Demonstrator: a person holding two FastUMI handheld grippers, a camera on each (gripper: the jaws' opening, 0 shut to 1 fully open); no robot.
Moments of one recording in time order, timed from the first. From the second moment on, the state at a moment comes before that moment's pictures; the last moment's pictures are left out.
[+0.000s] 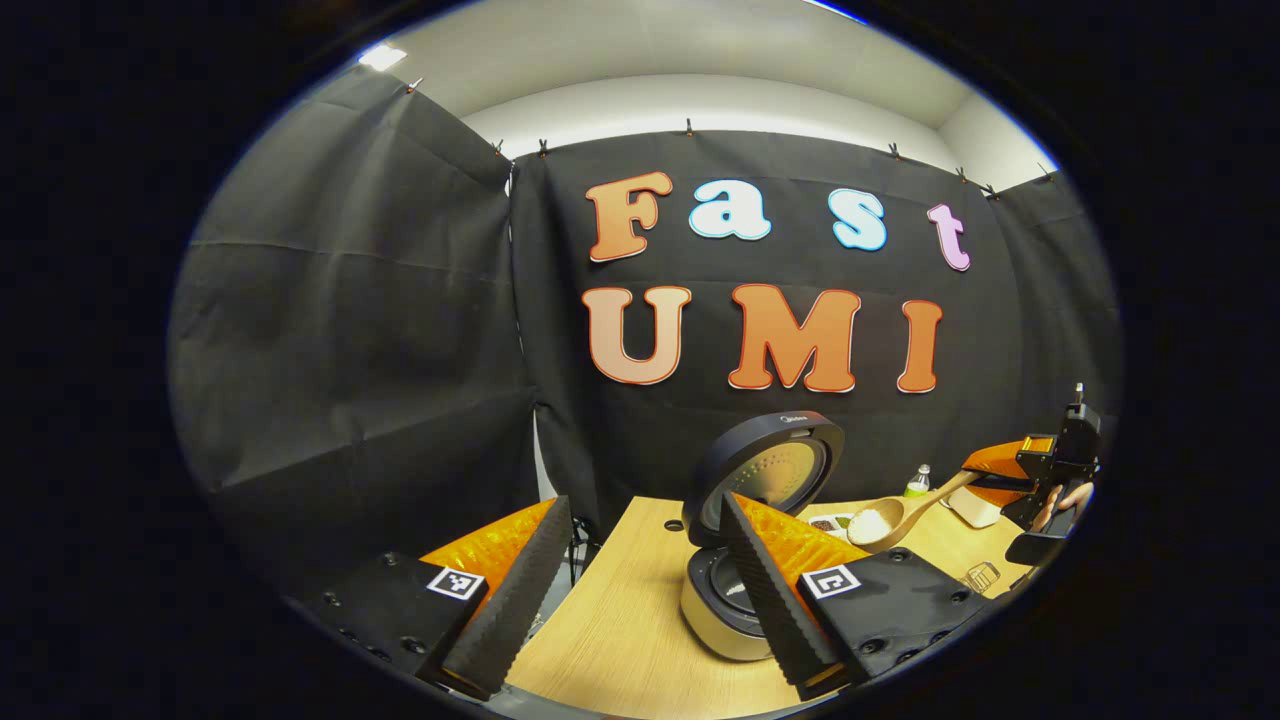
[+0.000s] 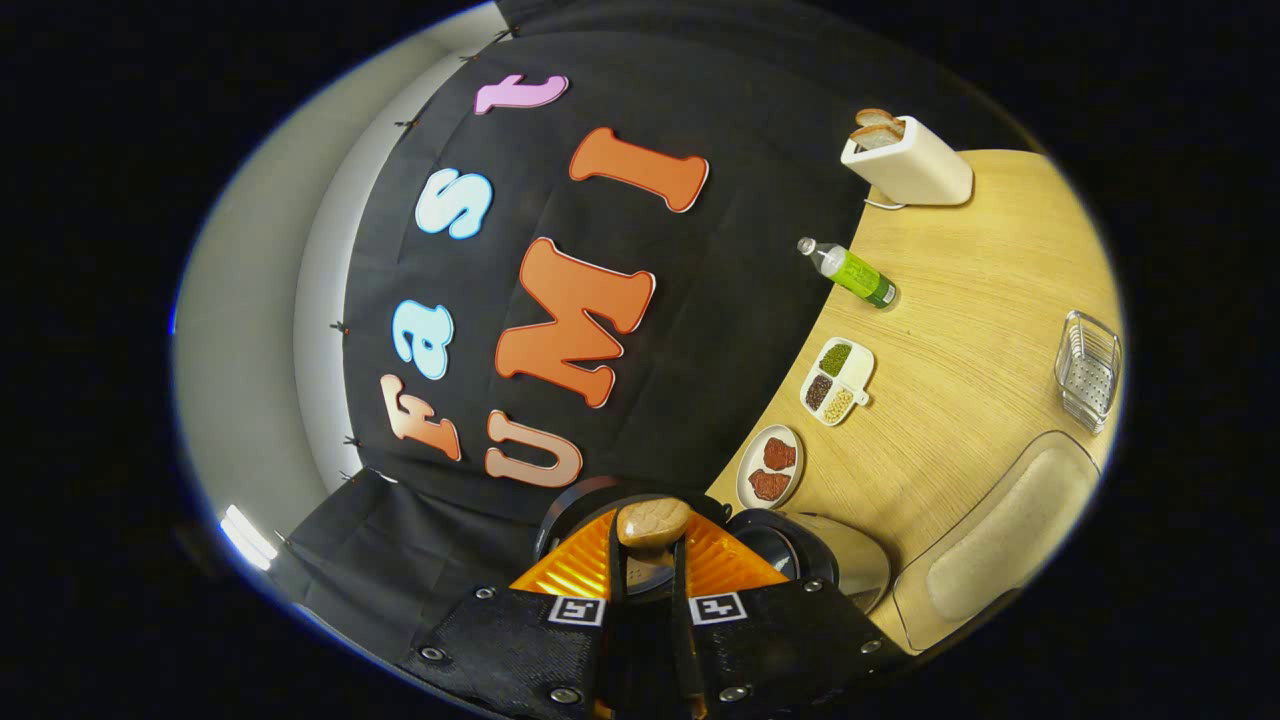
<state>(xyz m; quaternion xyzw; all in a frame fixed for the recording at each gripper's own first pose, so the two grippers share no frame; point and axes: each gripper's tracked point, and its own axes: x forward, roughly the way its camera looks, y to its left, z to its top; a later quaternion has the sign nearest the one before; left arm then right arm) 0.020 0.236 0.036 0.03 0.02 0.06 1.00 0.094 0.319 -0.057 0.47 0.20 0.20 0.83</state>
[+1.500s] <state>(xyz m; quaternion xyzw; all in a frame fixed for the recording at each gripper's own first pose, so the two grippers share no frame) 0.008 0.252 0.041 0.02 0.02 0.09 1.00 0.090 0.399 -0.043 0.17 0.12 0.26 0.94</state>
